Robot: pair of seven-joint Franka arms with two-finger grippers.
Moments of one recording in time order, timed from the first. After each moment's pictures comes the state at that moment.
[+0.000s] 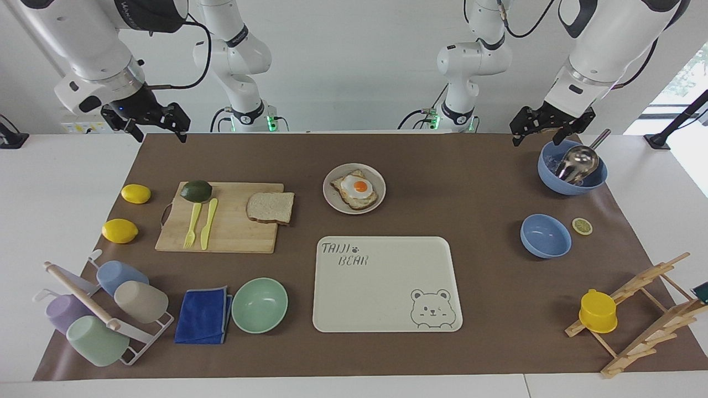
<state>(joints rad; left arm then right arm) -0.01 0.01 -0.13 -1.52 0.00 1.43 -0.08 -0.03 -0.01 -0.03 -1.56 -0.03 1.40 -0.03</state>
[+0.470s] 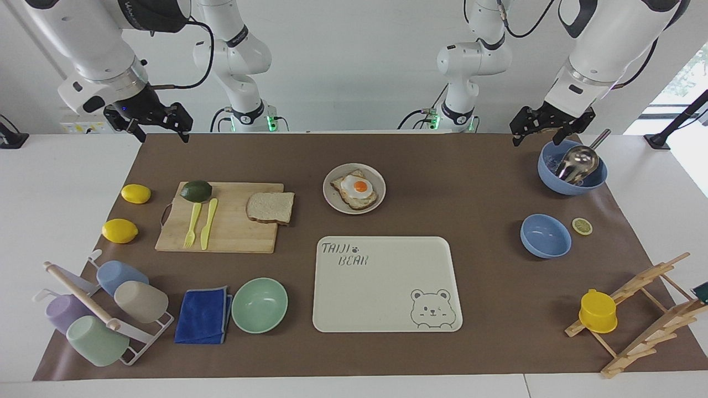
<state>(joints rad) -0.01 0.01 -0.13 -1.52 0.00 1.43 -0.08 -0.03 -0.01 -0.02 -1.56 -0.03 1.40 -0.03</state>
